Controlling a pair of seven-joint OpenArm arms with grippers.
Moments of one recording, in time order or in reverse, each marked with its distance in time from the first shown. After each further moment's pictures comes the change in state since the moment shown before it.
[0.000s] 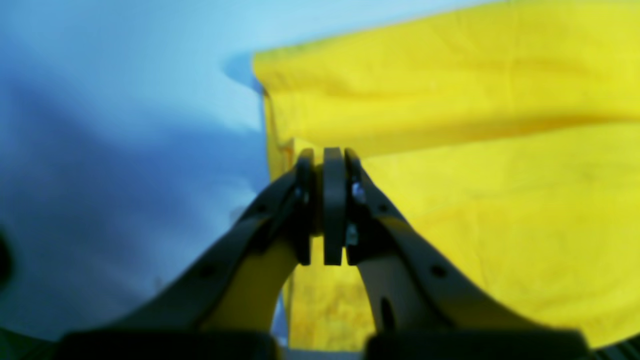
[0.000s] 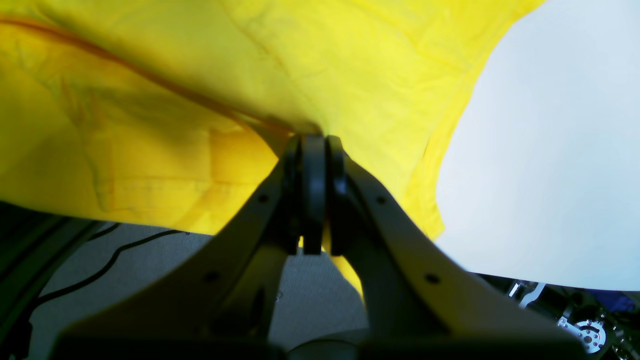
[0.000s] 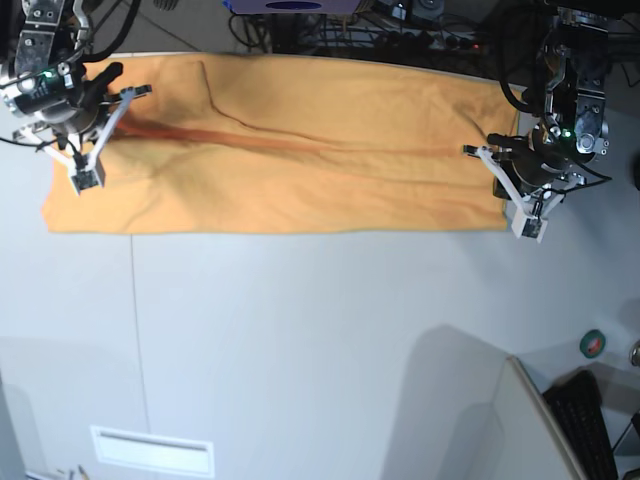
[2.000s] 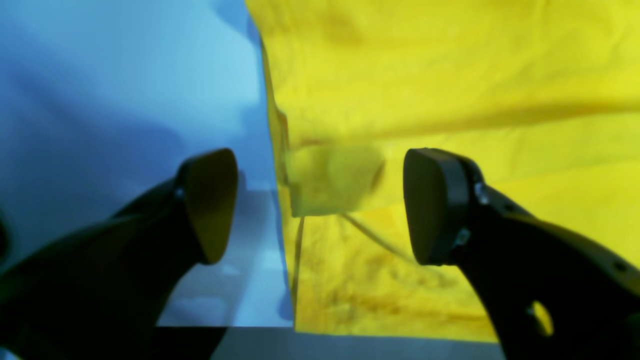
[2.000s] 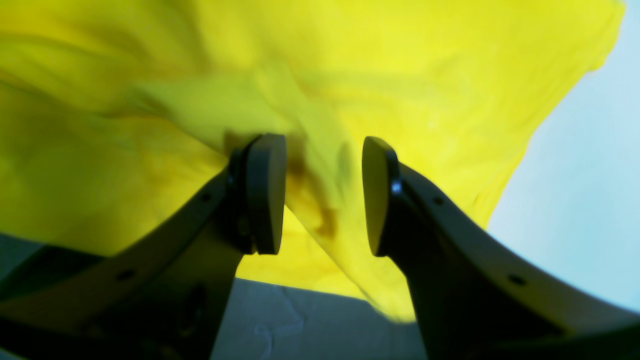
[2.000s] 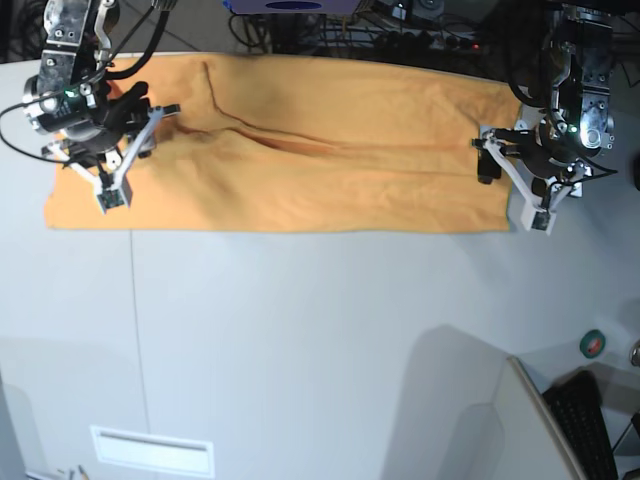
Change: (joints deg) left arm 1.1 -0.2 -3.1 -0.3 -0.7 0.0 0.3; right arm 4.5 -4.0 -1.9 -2.7 0.2 0.0 1.8
